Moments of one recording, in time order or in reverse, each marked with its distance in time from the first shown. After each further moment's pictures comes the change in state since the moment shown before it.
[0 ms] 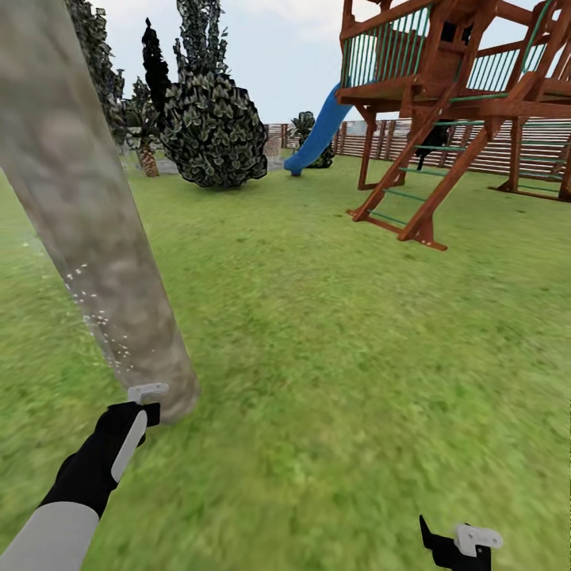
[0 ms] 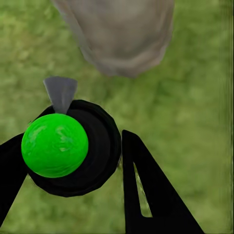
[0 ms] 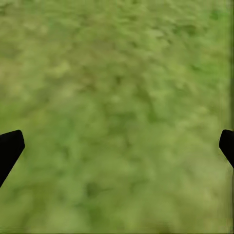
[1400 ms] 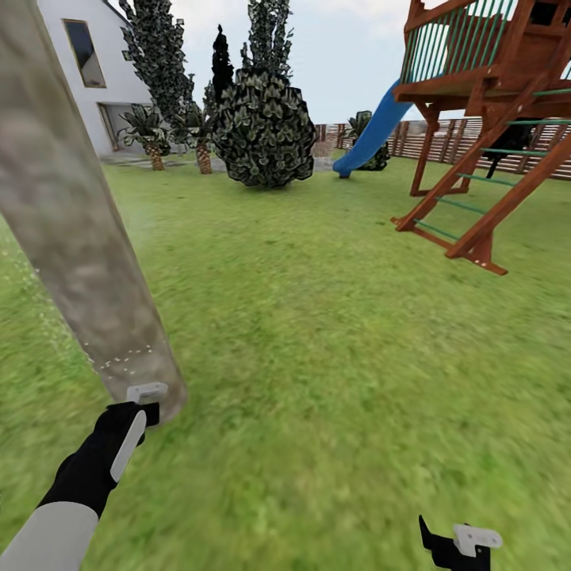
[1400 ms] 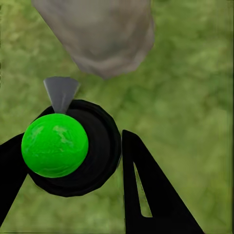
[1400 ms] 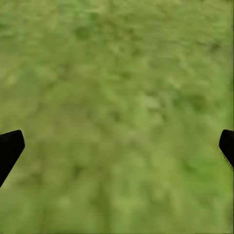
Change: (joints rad) left arm 0.000 0.002 0.005 0.000 -0.001 0.000 0.000; right arm 0.000 0.002 0.000 0.000 0.002 0.000 0.000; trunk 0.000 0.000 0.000
